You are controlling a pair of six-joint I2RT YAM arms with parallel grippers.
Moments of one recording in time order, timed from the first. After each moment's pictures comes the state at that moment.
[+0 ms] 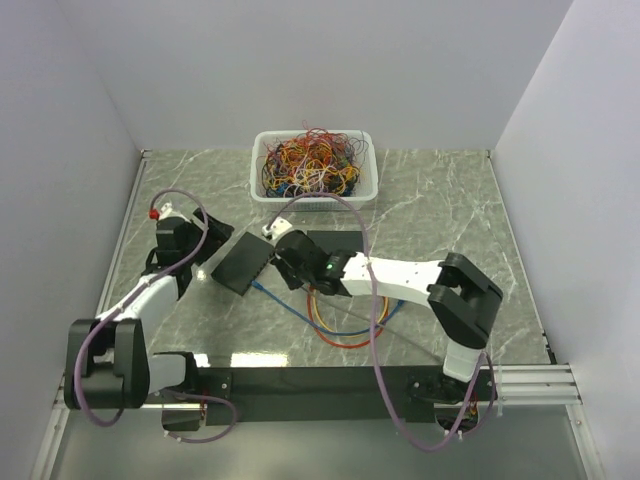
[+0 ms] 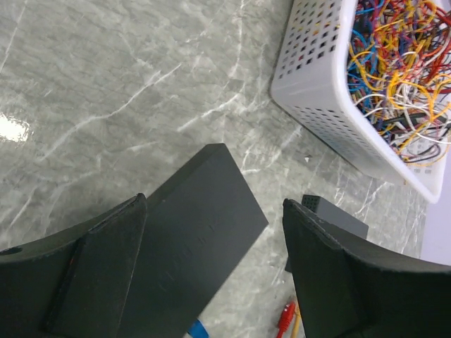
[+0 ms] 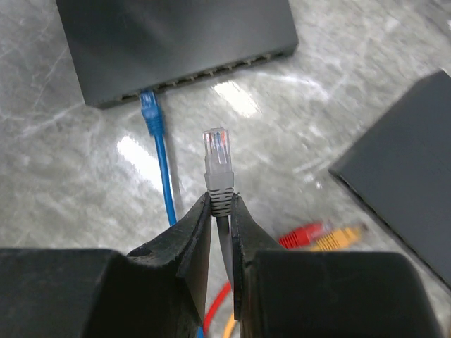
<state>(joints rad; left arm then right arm) 0.00 1.21 0.53 0.18 0.13 -0.78 1.04 1.75 1.17 -0.16 0.20 0.22</state>
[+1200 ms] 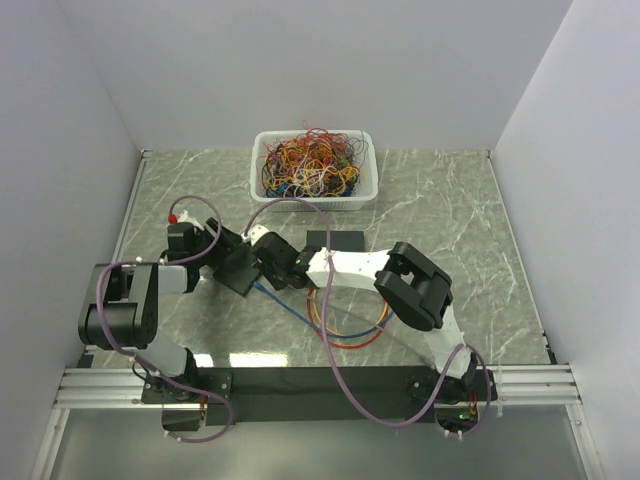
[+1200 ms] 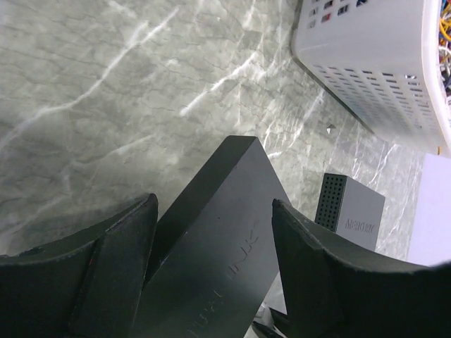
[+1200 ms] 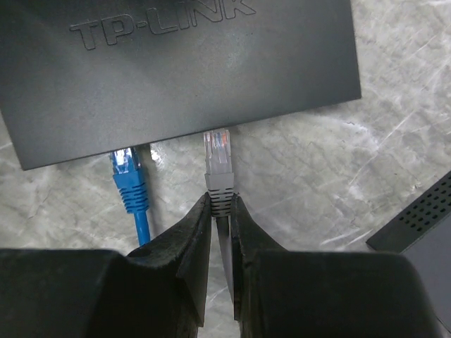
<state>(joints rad) 0.02 1.56 0.49 0.51 0.34 -0.78 1.04 2.08 1.43 -0.23 0.19 0.17</state>
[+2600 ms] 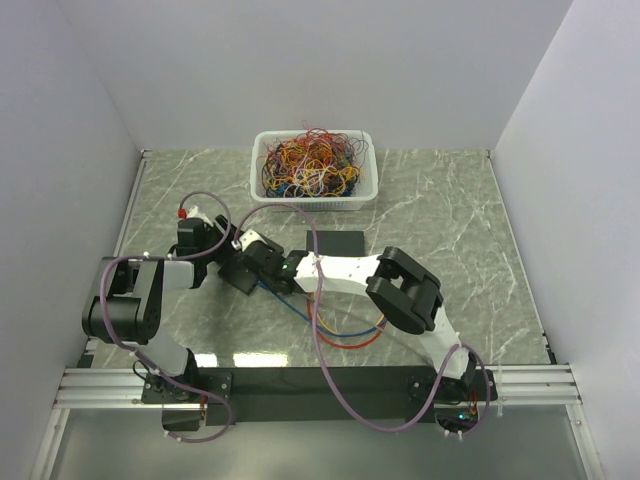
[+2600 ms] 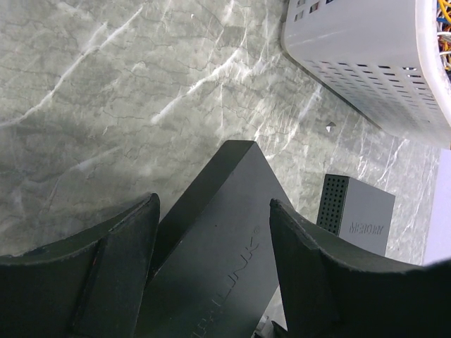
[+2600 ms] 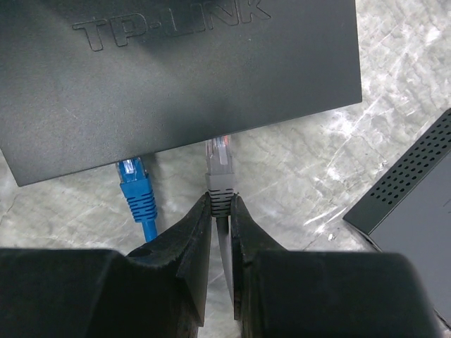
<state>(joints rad) -0.06 1.60 0.54 0.51 0.28 -0.77 1.10 2.13 1.54 -0.37 0.38 0.15</state>
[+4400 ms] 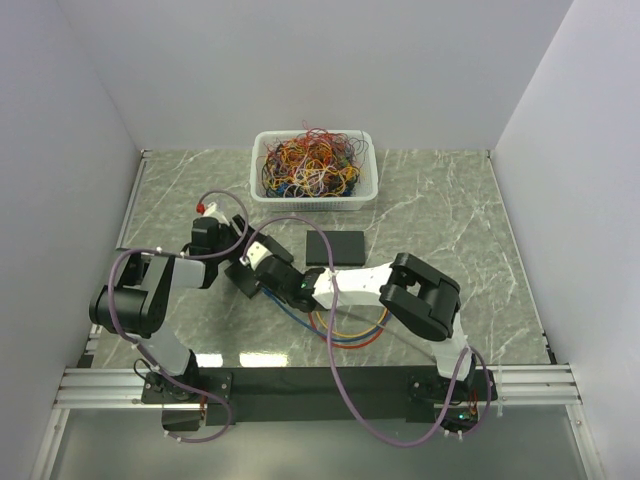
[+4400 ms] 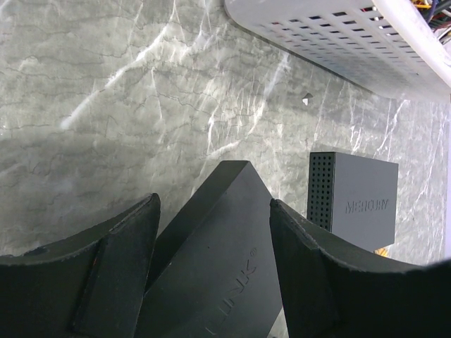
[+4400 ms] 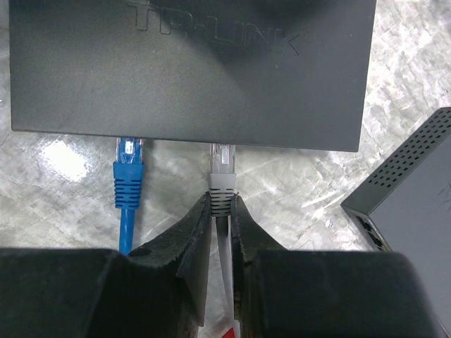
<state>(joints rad) -0.16 1.66 0.56 0.58 0.29 -0.70 1.13 2.00 1.24 -0.07 0.39 0.02</state>
